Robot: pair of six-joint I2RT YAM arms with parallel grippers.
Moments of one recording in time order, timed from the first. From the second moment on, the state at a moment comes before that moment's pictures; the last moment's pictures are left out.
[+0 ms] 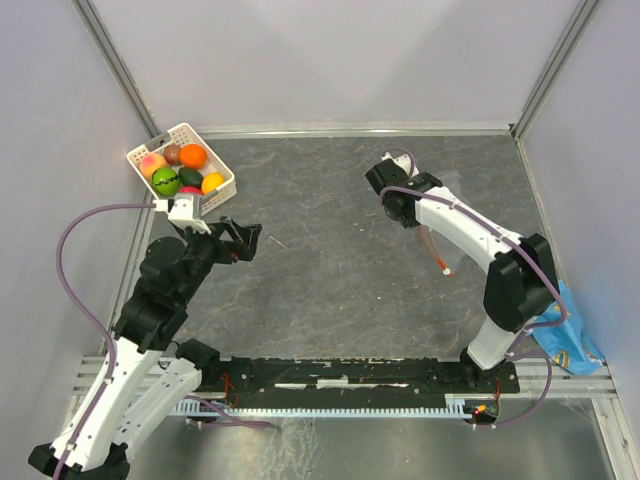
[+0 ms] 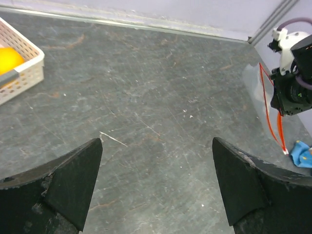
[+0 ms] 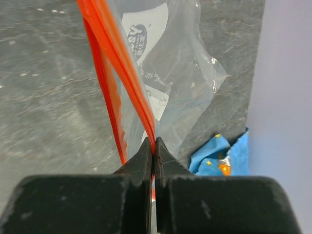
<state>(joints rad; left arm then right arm) -0.43 0.55 0.78 -0.37 -0.11 -0.36 0.55 1.73 1.41 -0.92 0.77 0.24</state>
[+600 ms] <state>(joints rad) -0.48 0.78 0.68 -0.14 0.09 -0.60 0.63 1.37 1.29 -0.85 0.37 0.38</state>
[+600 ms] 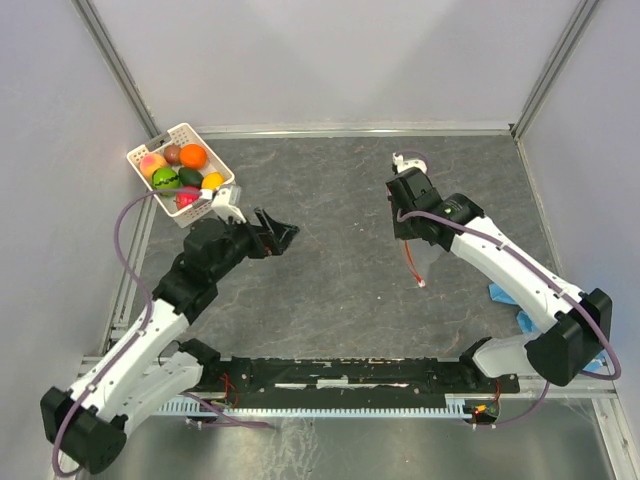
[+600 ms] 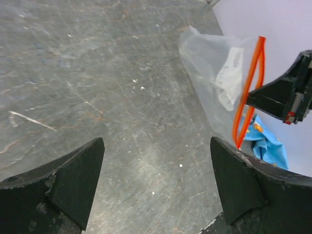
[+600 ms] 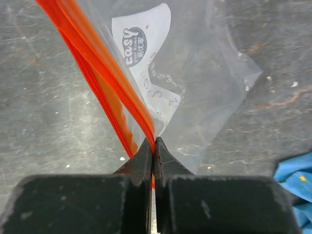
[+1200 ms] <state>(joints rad) -0.84 1.14 0.69 0.17 -0.10 -0.61 0.64 1.39 1.27 -0.72 0.20 0.43</state>
